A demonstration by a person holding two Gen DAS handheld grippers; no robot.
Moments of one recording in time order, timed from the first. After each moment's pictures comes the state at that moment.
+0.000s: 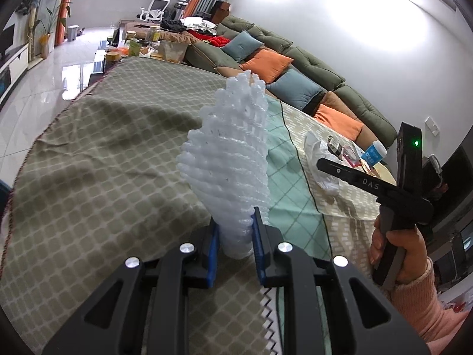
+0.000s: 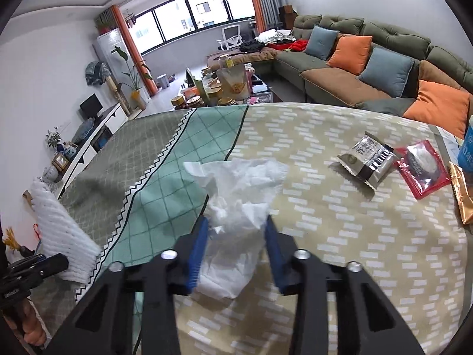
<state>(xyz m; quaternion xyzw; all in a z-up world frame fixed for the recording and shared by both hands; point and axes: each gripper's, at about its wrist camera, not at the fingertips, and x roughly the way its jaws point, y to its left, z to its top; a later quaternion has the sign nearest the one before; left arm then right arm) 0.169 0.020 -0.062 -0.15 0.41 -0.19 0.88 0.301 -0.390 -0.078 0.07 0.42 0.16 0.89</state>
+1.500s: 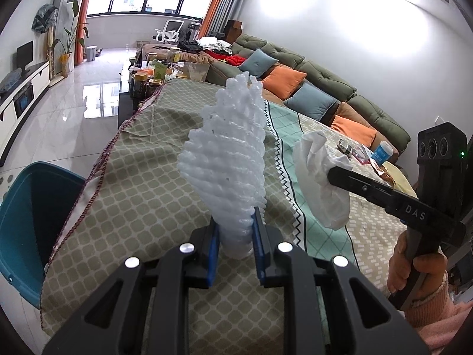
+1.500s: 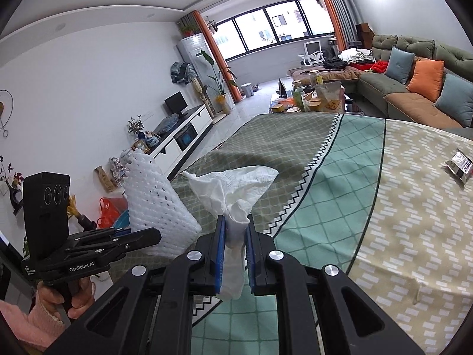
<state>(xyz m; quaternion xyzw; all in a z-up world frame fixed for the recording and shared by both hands) 0.097 0.059 -0.039 -0.12 0.37 -0.14 0.91 0.209 -0.291 -0.045 0.09 0.35 0.35 0.86</state>
